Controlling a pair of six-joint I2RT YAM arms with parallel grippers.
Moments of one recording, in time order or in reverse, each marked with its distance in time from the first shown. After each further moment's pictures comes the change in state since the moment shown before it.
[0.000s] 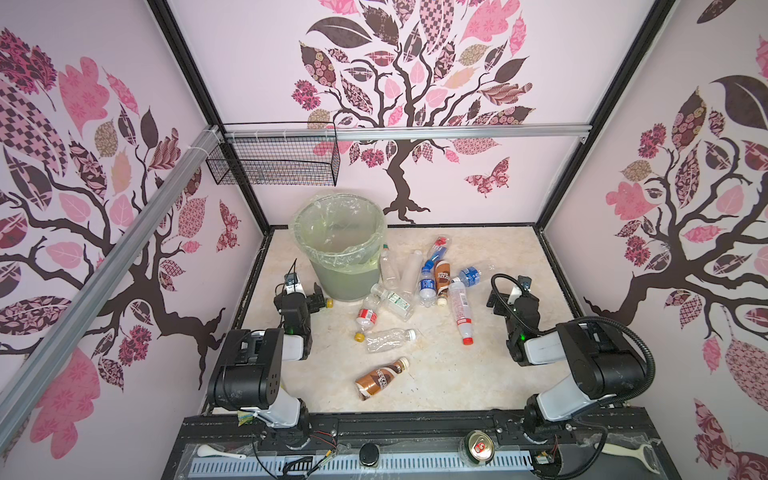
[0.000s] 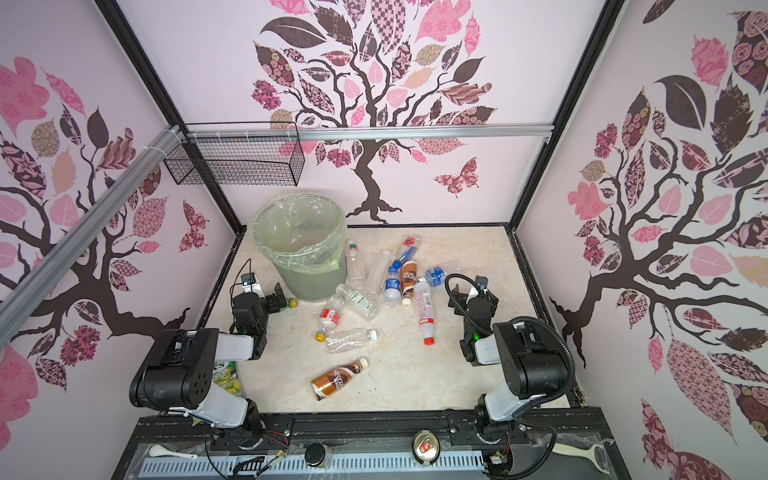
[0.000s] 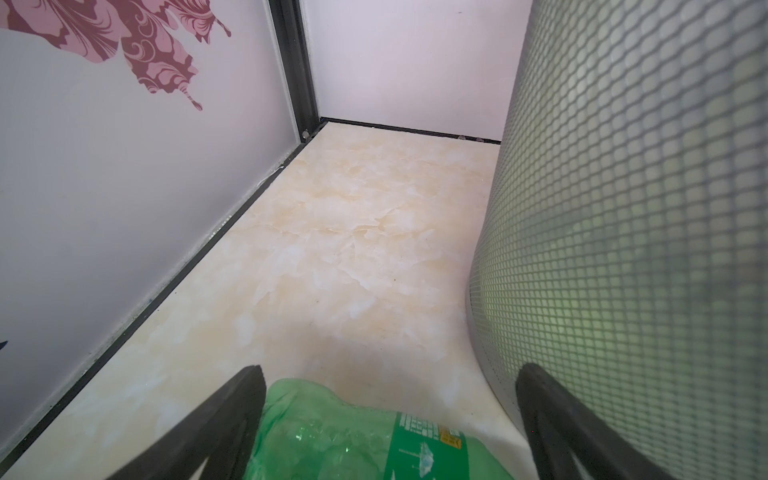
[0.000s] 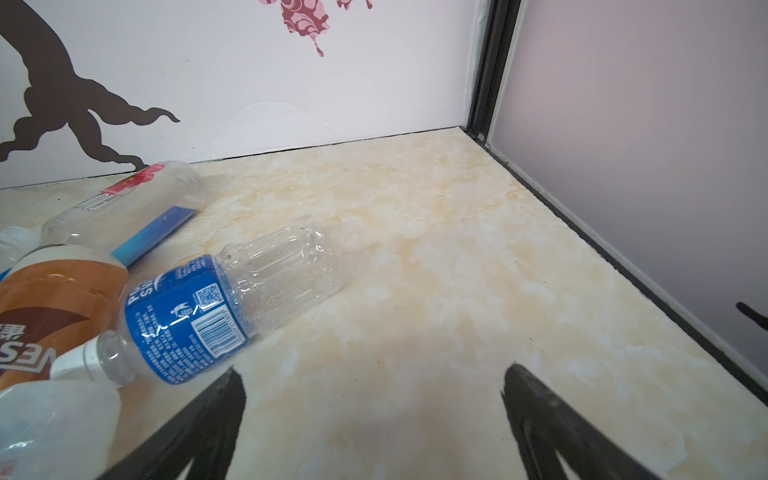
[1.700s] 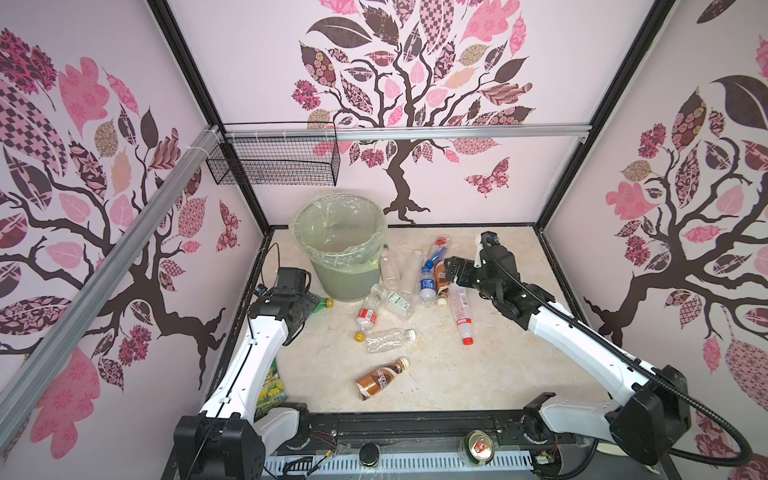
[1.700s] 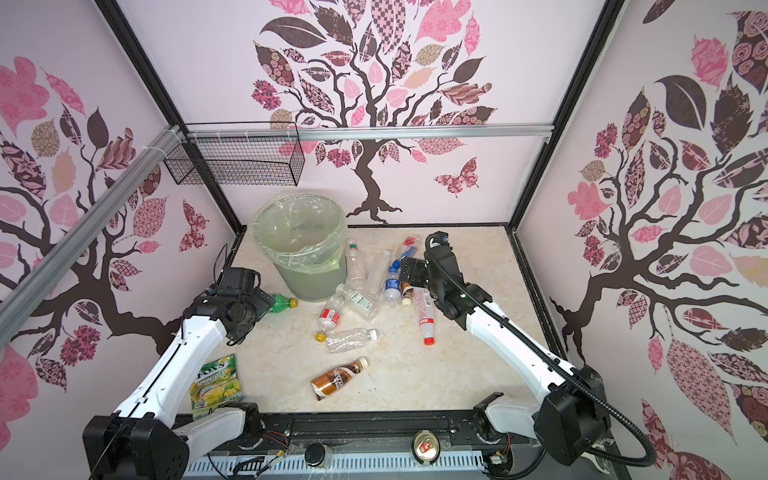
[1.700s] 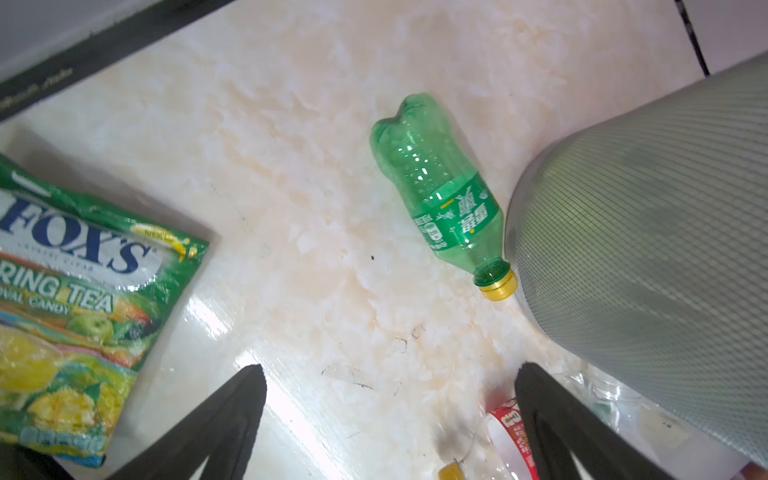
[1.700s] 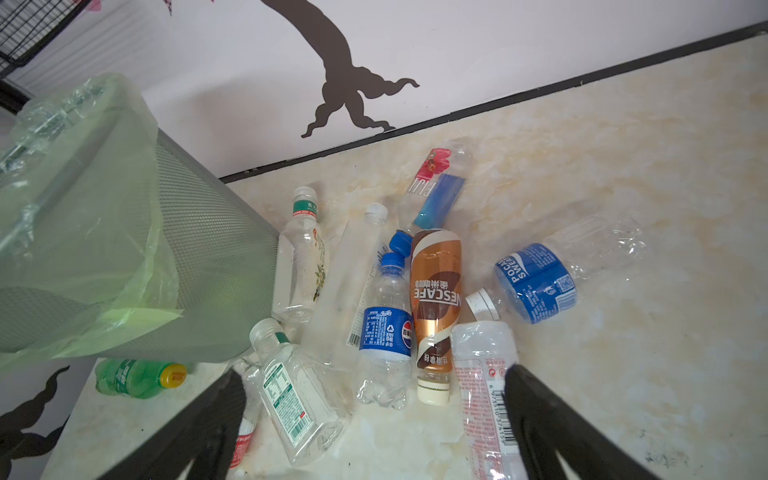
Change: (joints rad) left arm -0.055 -0.414 0.578 -1.805 0.010 -0.956; right arm 0.444 -0.327 0.769 -1.344 -0.126 0.393
